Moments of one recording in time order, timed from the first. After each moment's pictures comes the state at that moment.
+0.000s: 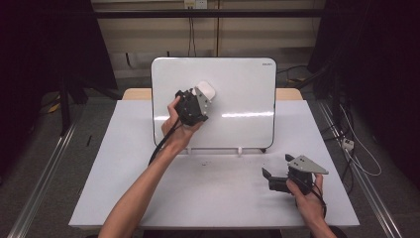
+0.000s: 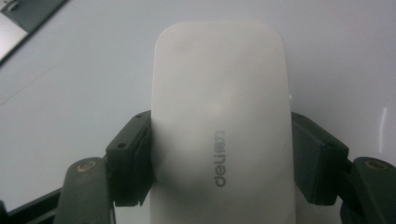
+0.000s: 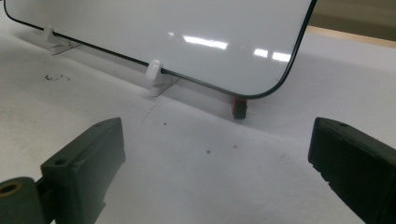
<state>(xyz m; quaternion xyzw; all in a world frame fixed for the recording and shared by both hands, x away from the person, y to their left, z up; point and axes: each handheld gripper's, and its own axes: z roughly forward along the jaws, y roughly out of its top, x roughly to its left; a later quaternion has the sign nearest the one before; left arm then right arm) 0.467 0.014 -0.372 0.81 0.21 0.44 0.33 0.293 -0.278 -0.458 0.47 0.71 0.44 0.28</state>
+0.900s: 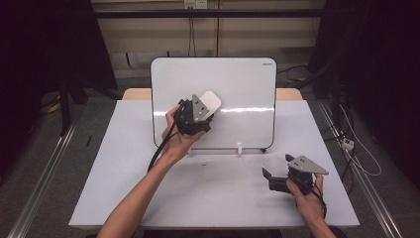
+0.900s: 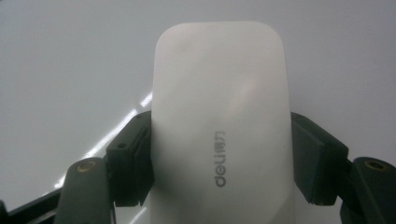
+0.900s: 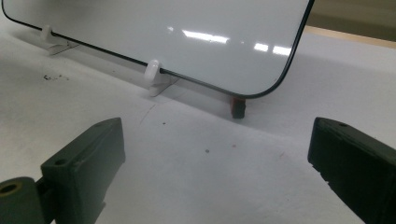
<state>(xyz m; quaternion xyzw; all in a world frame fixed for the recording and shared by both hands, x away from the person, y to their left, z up) 0.447 0.040 -0.360 0.81 0.22 0.35 0.41 0.291 -0.278 -0.458 0.47 0.71 0.44 0.29</state>
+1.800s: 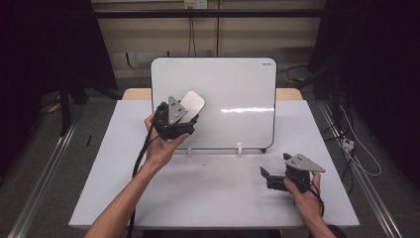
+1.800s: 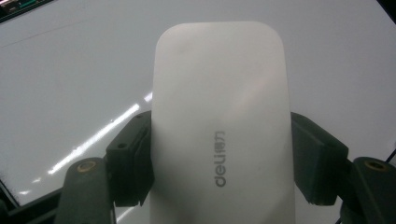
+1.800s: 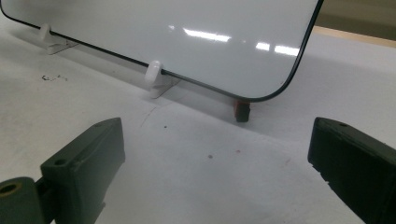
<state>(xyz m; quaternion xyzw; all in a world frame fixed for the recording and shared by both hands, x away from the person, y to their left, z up) 0.429 0.085 -0.349 0.79 0.26 0.34 0.44 0.298 -0.274 -0.459 0.47 0.71 0.44 0.28</state>
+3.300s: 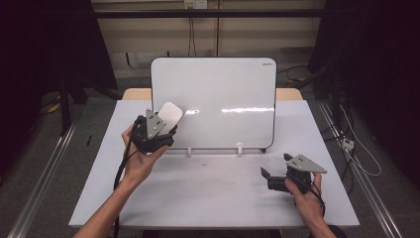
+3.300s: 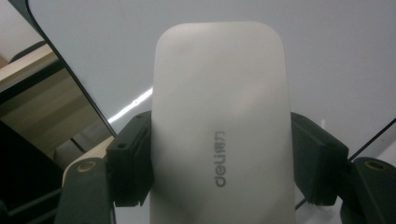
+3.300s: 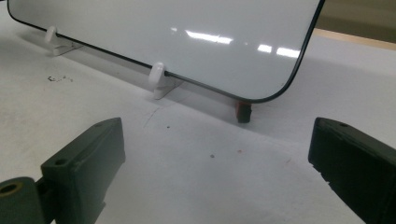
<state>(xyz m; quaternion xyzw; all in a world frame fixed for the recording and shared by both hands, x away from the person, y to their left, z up) 0.401 0.135 -0.363 0.79 0.29 0.36 0.39 0.295 -0.274 -0.458 0.46 0.71 0.44 0.28</state>
